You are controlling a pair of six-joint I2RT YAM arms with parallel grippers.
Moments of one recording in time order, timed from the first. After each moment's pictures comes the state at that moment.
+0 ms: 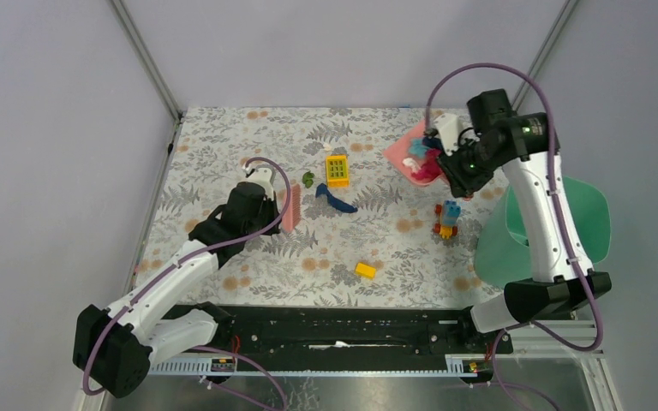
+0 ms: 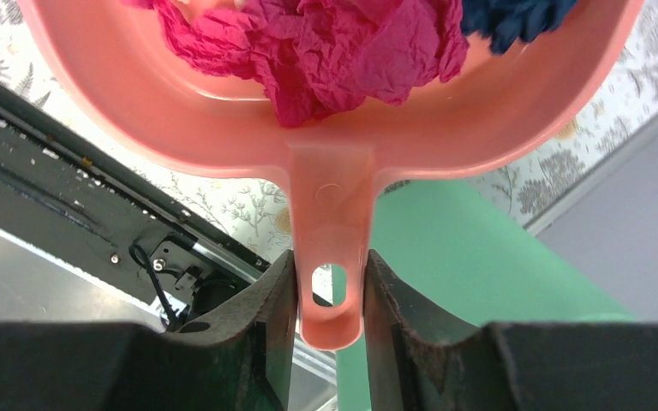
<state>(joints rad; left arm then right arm) -0.52 1.02 0.74 -0.39 -0.12 -0.34 0.27 1.48 1.86 -1.56 -0.12 -0.50</state>
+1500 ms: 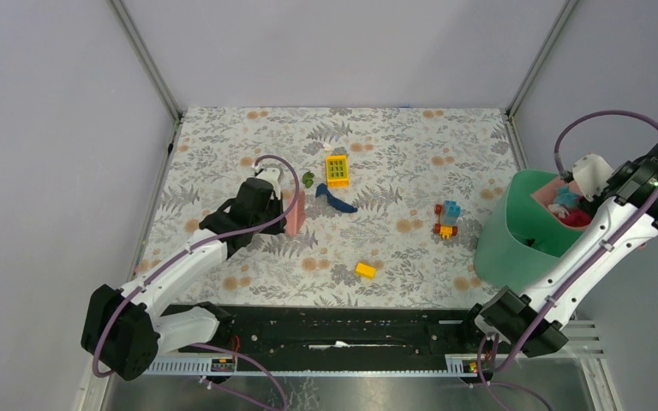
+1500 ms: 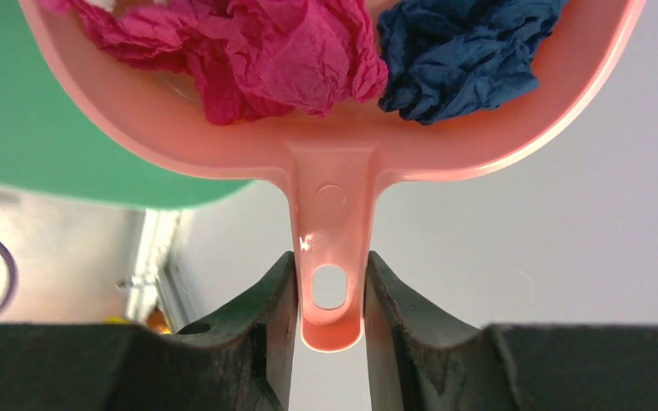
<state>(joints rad) -0.52 1.13 0.77 -0.39 -0.07 -0.34 -0.82 1.29 1.83 -1.57 0.08 -1.33</state>
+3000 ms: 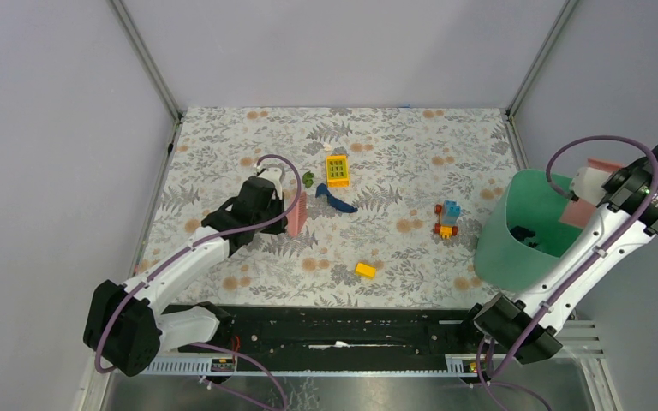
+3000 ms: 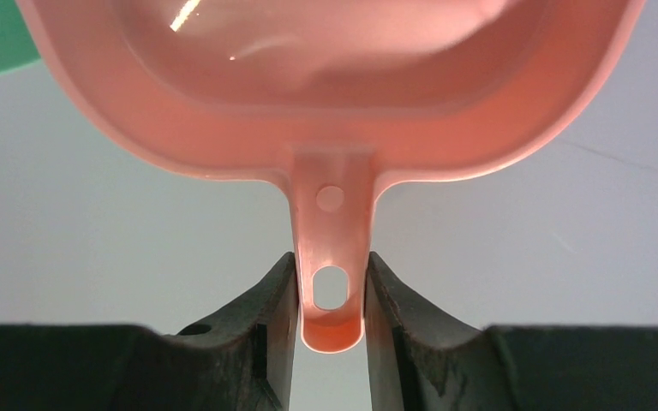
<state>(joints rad) -0.52 1.15 0.77 -0.39 -0.06 -0.34 -0.82 1.21 1.68 -1.29 0.30 -1.89</state>
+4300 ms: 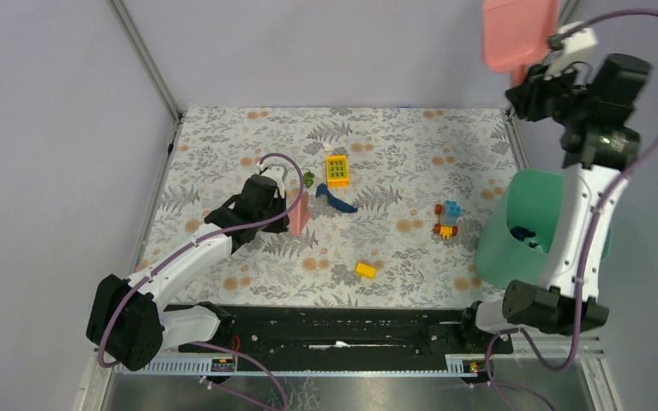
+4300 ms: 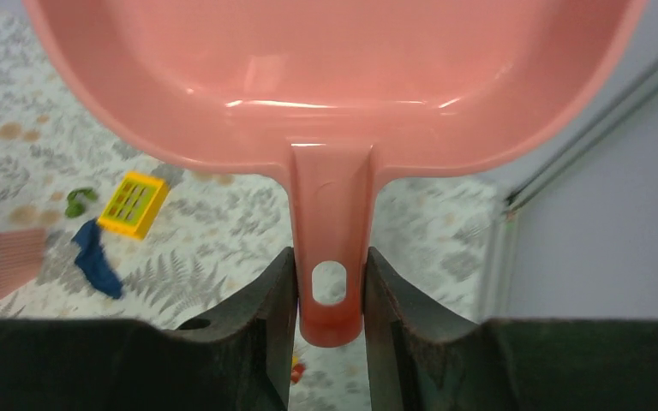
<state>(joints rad) -0.52 1.19 0.79 -0.39 -0.05 -0.34 -0.37 1.37 1.90 -0.74 -0.67 -0.27</state>
